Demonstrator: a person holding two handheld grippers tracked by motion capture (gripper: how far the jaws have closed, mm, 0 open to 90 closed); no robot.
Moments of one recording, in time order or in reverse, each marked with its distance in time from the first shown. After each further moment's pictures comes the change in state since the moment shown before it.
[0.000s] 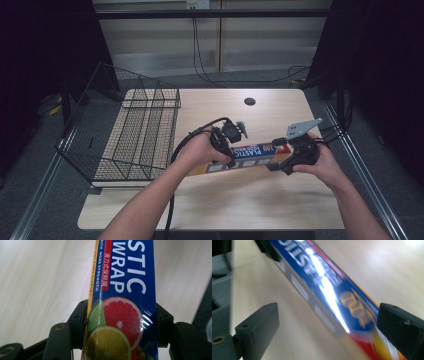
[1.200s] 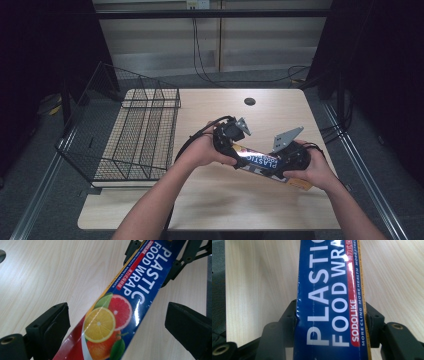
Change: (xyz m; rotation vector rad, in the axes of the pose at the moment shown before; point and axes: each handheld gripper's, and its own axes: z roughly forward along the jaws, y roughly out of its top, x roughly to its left) left arm -0.007 0.006 0.012 -0.291 -0.005 0.169; right arm 0.020 0.003 0.024 0.212 0.029 -0.144
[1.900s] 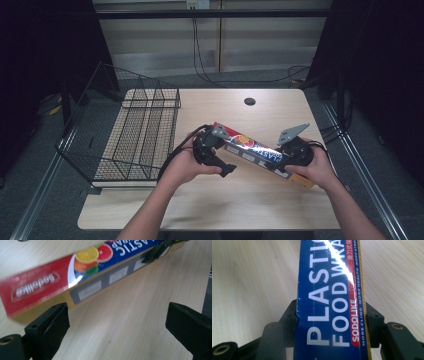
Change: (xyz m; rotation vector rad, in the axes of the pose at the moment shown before) left arm -0.017 -0.039 -0.031 -0.076 0.077 -0.172; right arm -0.017 -0.015 0.000 -0.008 -0.078 0.155
